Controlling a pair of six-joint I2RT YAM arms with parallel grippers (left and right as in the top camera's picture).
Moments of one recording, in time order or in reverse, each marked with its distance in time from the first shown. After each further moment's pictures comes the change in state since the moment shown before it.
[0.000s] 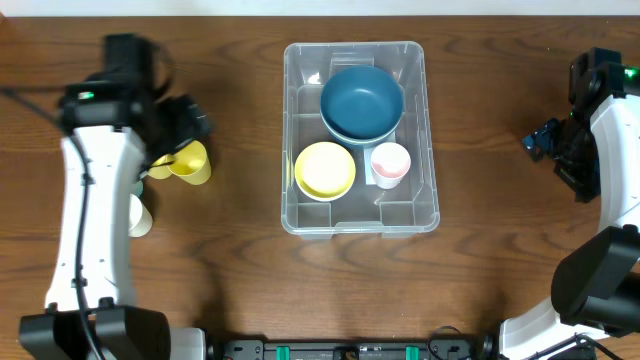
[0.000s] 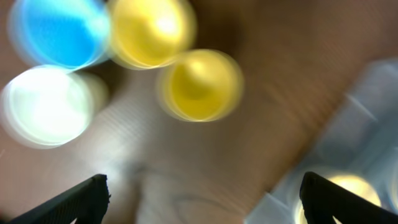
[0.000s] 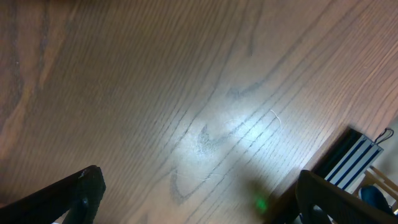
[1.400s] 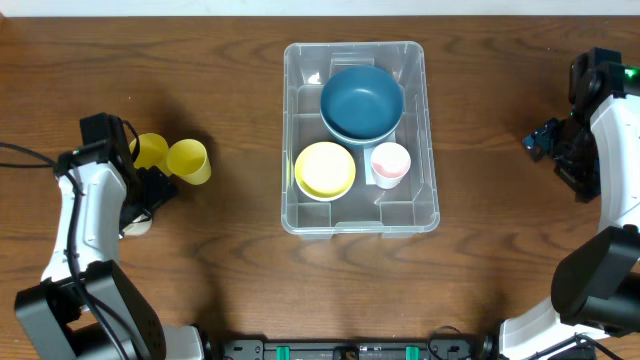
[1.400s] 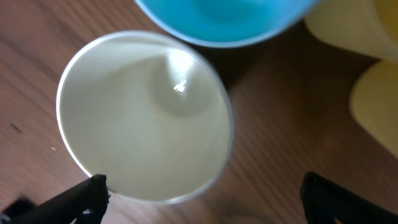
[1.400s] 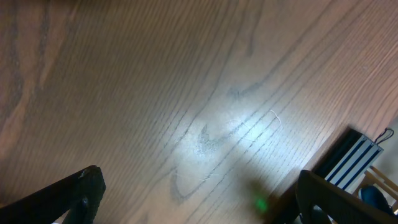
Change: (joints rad) left arm 0.207 0.002 -0.498 0.320 -0.124 0.149; right arm 0.000 0.000 0.000 0.000 0.000 0.000
